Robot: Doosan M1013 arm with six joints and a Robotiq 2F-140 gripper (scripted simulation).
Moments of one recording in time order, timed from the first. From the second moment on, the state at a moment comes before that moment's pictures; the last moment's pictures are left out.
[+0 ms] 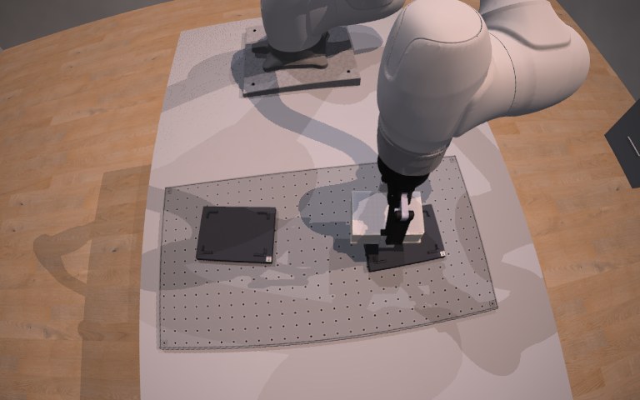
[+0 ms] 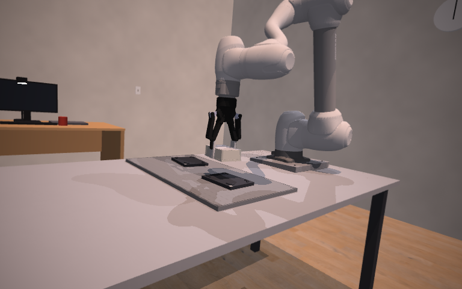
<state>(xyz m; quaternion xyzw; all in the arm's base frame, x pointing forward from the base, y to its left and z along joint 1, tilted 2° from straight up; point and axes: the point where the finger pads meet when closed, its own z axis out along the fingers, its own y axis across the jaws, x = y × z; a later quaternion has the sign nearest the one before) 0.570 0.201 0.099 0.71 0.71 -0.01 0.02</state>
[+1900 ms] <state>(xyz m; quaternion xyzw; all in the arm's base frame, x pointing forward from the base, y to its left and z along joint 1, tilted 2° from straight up) 0.568 0.031 0.105 0.71 0.71 -0.01 0.02</state>
